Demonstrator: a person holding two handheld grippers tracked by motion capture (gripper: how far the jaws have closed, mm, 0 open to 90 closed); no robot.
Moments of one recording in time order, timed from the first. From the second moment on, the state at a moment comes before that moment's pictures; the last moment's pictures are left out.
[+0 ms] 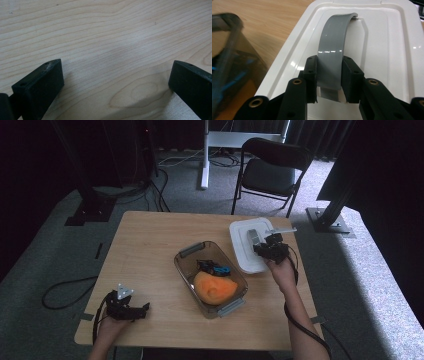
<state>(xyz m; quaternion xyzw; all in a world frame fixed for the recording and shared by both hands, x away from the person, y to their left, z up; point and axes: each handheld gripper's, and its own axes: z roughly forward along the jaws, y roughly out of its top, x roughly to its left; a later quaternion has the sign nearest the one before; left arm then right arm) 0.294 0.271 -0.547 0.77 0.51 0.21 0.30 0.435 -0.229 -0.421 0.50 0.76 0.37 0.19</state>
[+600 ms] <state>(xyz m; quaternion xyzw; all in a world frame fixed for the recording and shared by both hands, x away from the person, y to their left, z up) 0.295 0.271 -0.547 0.77 0.51 0.21 0.30 0.408 -0.211 -0.382 0.45 0.76 0.41 0.20</state>
